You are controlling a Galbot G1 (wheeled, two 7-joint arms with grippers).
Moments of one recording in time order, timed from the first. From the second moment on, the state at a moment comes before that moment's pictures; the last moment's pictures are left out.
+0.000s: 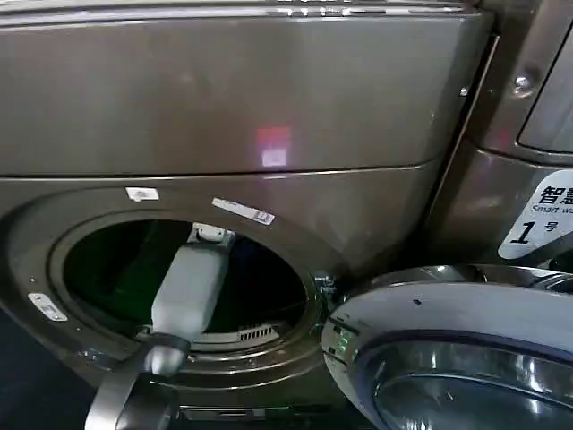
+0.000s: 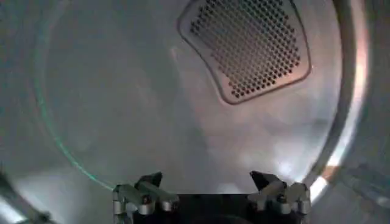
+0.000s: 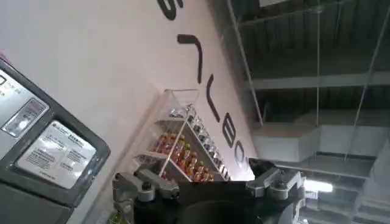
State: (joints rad) left arm 0.16 -1.45 -0.16 -0.80 -0.04 0.32 0.33; right arm -1.86 1.09 2.42 2.00 0.71 -0.11 -0.18
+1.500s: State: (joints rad) left arm -0.18 -1.49 0.34 -0.24 0.49 -0.03 1.10; right arm -1.84 1.10 2.38 2.01 0.70 -0.11 -0.21
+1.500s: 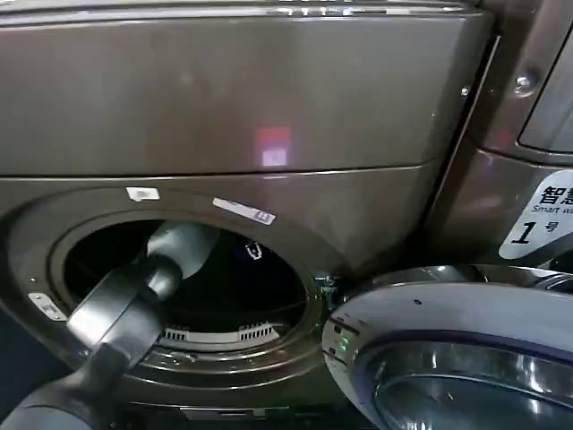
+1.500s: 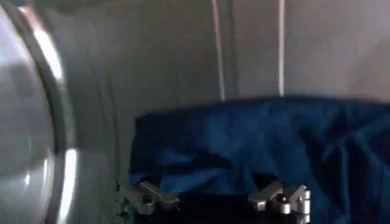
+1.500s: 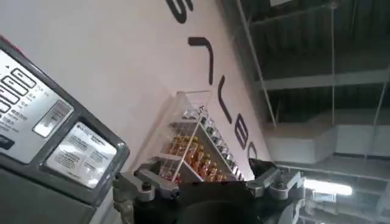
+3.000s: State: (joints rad) left arm -0.16 -1.49 0.38 -0.18 0.50 -0.08 1.14; right arm -1.84 1.10 2.39 2.01 0.71 -0.10 -0.21
